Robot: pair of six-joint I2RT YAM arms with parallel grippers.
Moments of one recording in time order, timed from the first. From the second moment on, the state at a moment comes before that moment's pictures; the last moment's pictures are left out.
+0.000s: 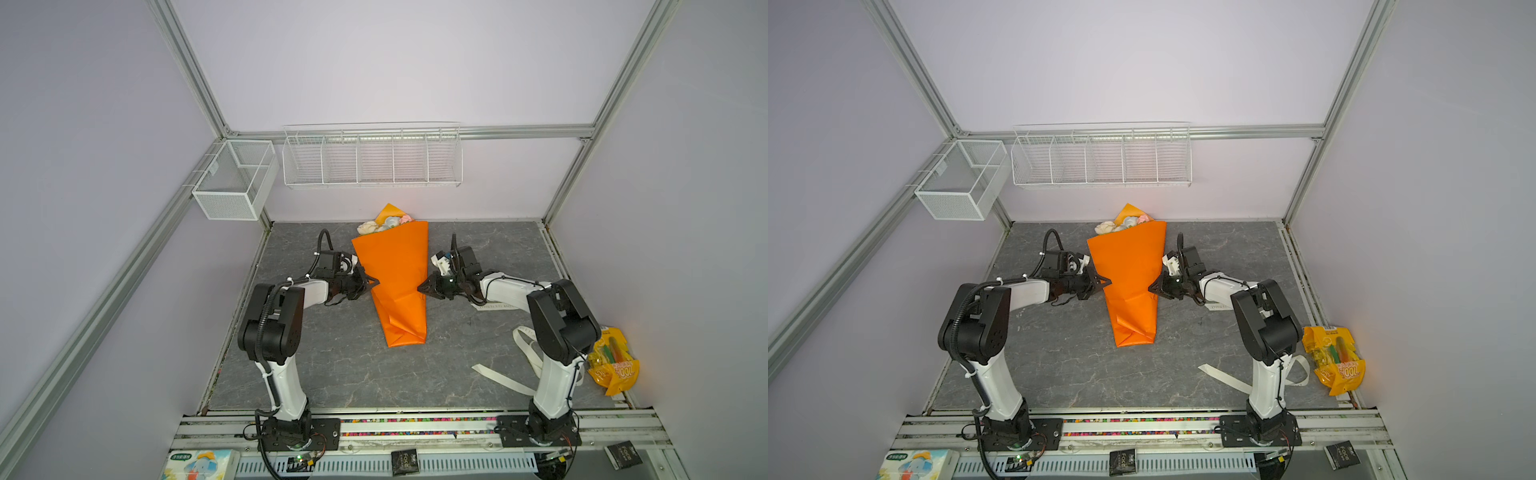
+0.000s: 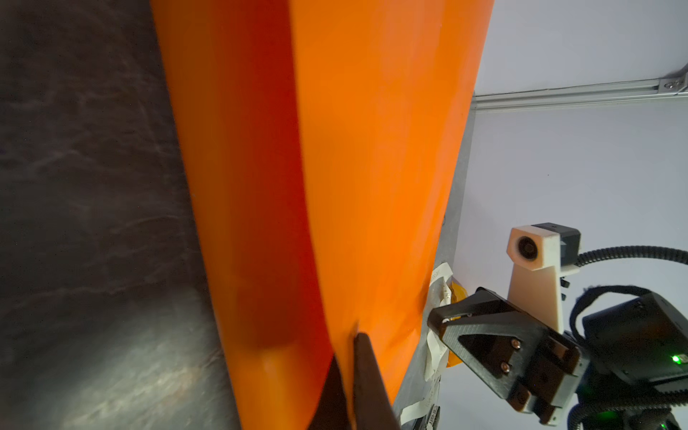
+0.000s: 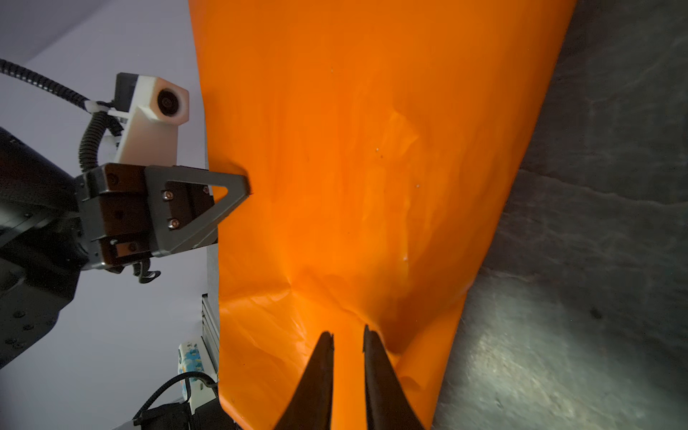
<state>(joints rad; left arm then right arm) -0.22 1.91 1.02 0.07 0.77 -0.78 0.45 1.92 1.16 -0.09 -0.64 0.67</state>
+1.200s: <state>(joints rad) -0.19 2.00 1.08 -0.06 0.79 -0.64 0.36 2.19 1.39 -0.08 -0.61 0.71</state>
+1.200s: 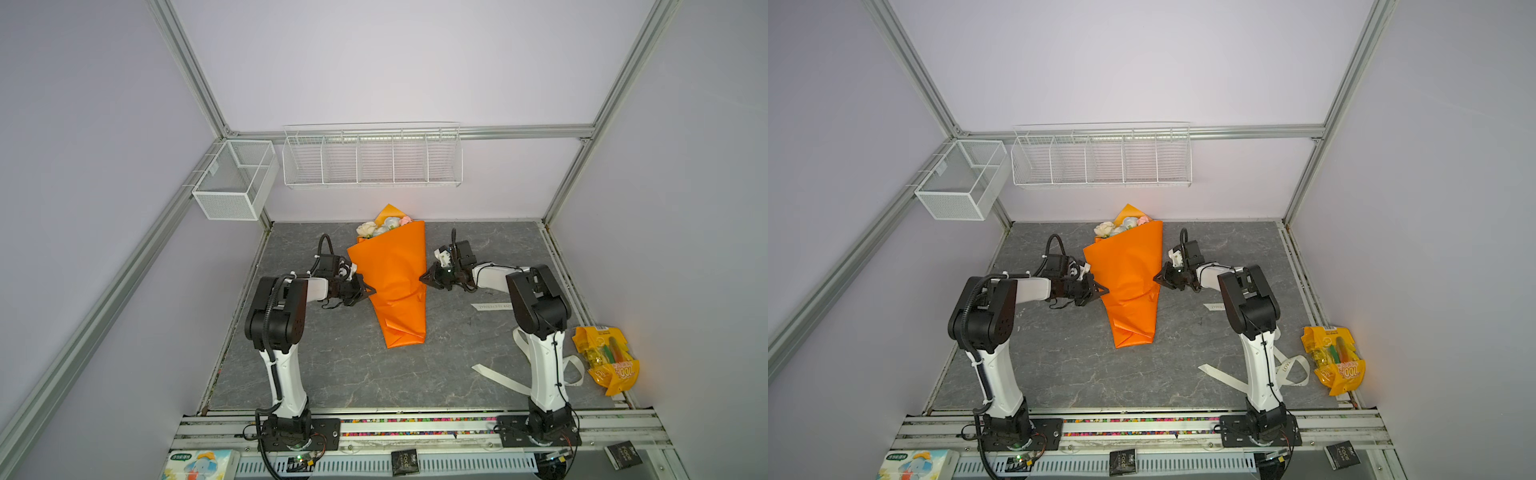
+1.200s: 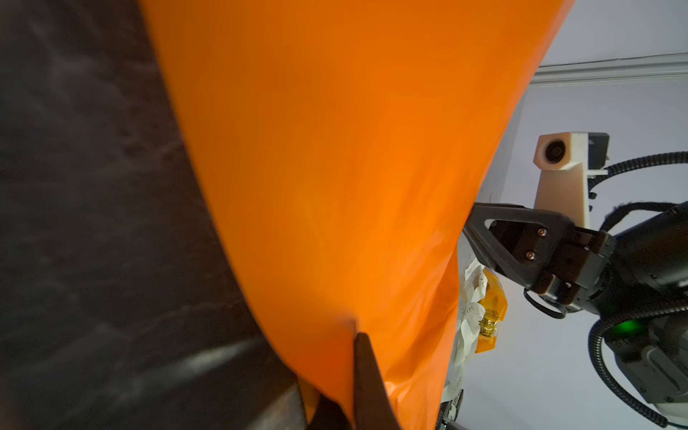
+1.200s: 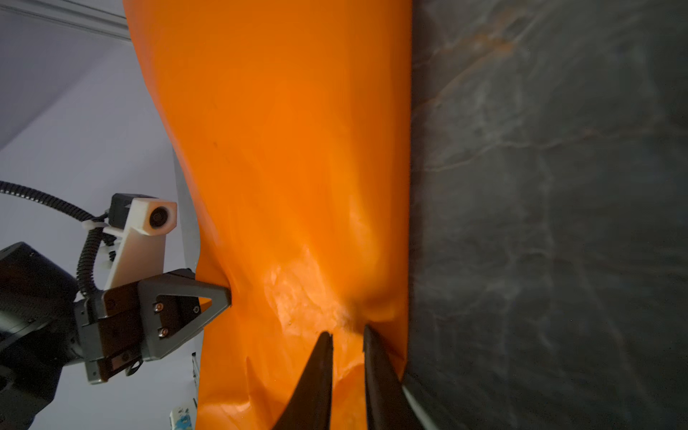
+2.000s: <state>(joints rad) -0.18 2.04 1.12 -0.09 0.84 -0.60 0.30 2.68 2.22 -0.22 -0.55 0.82</state>
